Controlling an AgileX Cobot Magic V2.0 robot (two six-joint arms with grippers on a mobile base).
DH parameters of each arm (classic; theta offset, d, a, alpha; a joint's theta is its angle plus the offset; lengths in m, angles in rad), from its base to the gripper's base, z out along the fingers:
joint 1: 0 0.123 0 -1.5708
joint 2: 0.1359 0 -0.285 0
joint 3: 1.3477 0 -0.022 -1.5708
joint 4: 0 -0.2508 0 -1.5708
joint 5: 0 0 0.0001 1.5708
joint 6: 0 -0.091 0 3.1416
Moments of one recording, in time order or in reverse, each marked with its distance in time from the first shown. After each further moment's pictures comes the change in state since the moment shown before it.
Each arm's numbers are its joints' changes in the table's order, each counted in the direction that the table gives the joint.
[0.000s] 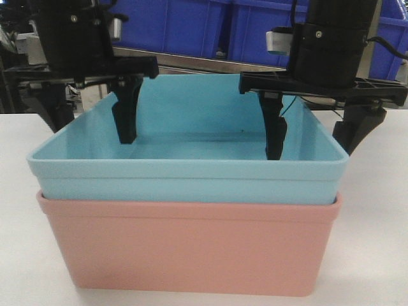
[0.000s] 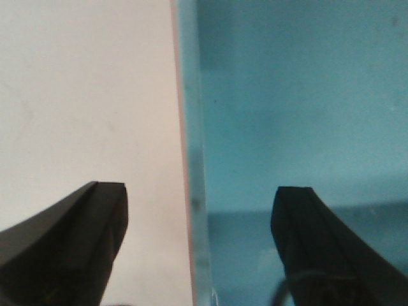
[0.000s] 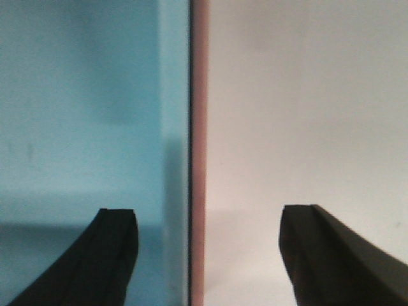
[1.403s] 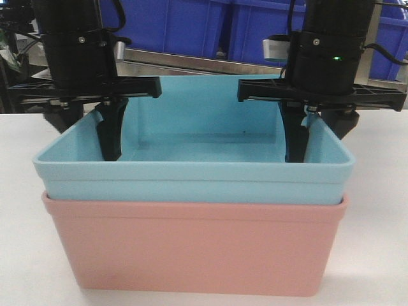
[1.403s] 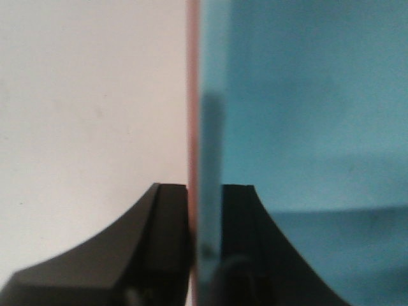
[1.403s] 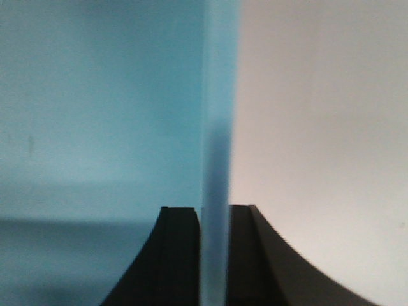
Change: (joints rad) left arm 0.000 0.045 -0.007 0.017 -0.022 0.023; right arm 0.006 0.015 0.002 0.007 -0.010 0.011
